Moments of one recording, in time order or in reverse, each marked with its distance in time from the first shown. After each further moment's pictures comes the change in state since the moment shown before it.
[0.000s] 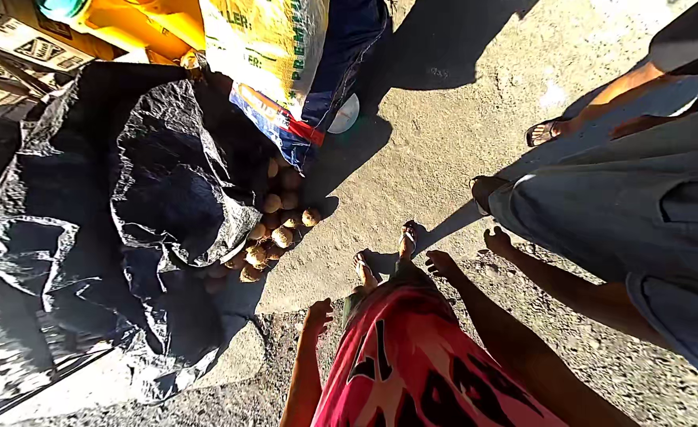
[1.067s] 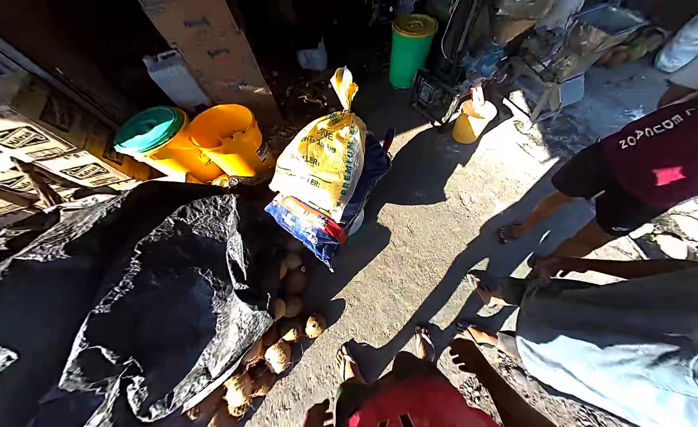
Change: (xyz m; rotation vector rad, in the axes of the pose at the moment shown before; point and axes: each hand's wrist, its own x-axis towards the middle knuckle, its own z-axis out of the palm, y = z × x) left_hand 0.141 -0.018 -0.153 -0.110 -0.192 0.260; right_hand -0.059 -0.061 0.118 0.117 0.256 -0.097
